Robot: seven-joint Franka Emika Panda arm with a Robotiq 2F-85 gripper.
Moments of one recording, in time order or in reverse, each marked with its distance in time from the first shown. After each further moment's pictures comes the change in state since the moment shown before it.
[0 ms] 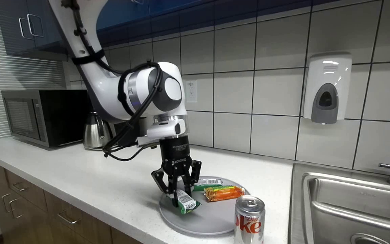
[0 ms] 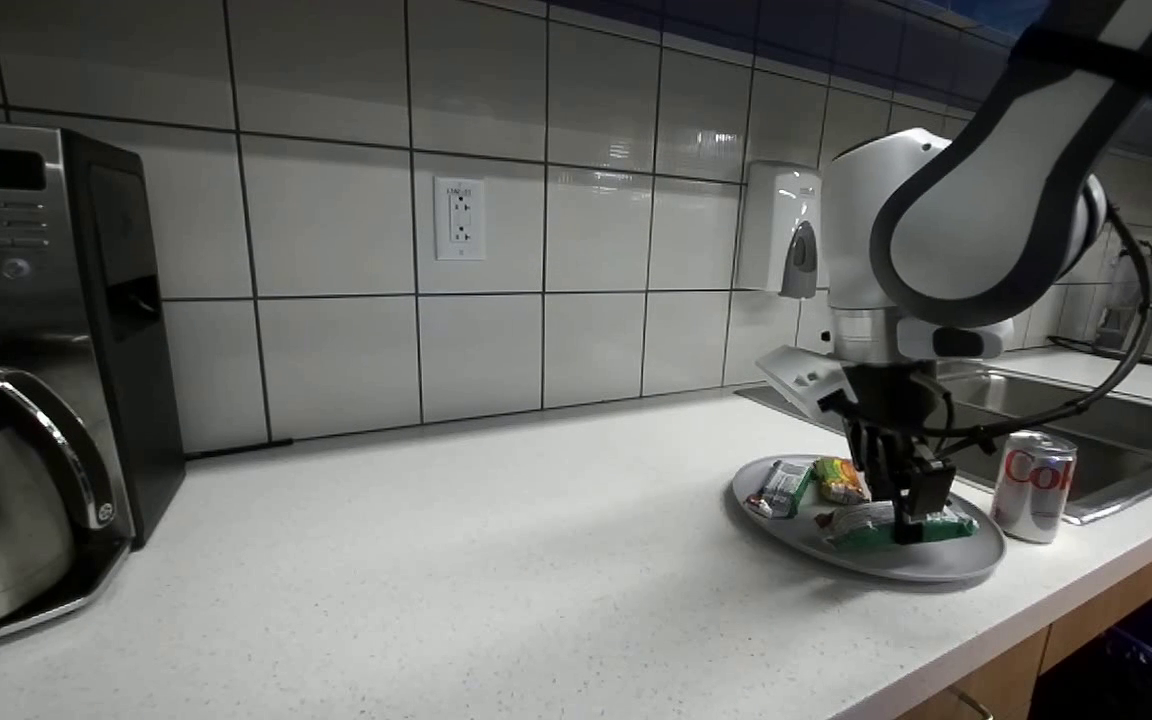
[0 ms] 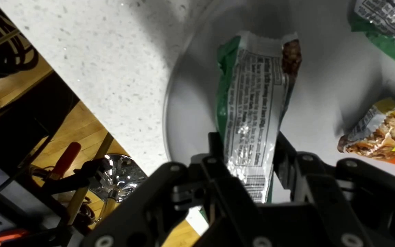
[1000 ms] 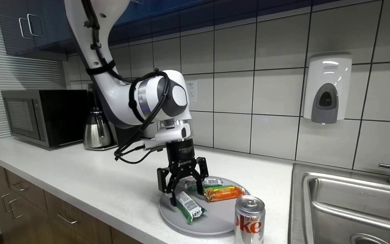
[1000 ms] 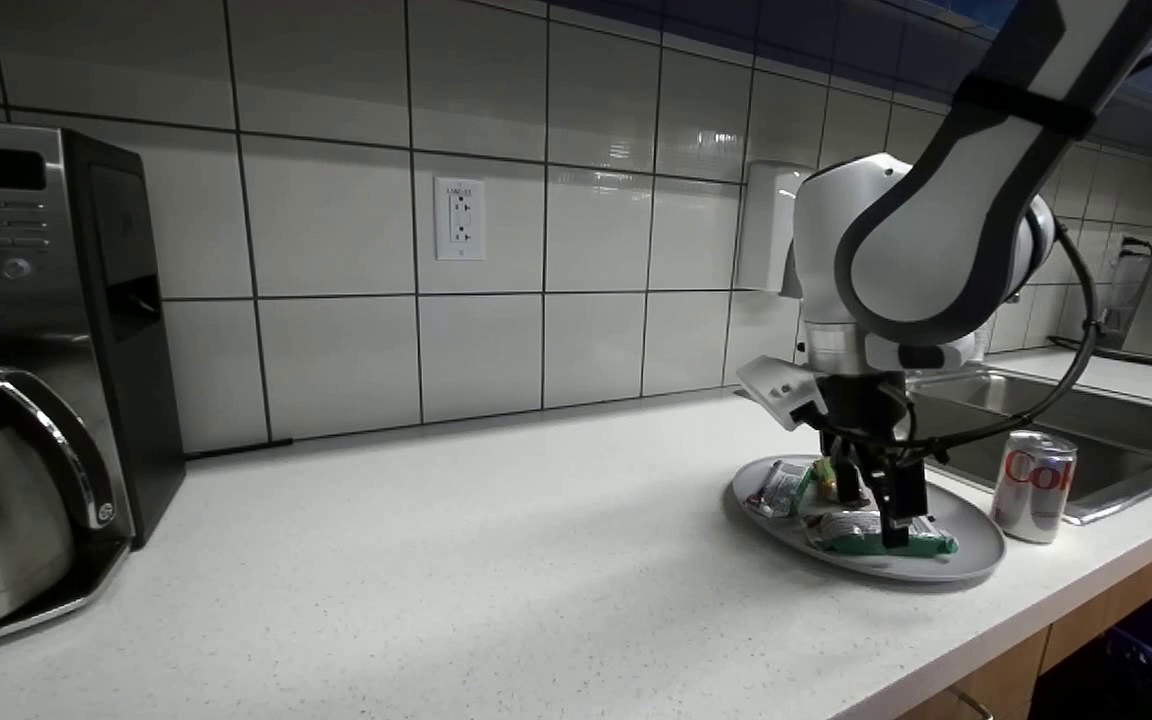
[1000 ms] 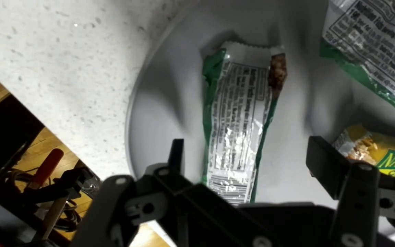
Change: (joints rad) arm 0.015 0.090 -0.009 0.087 0.000 0.003 0.001
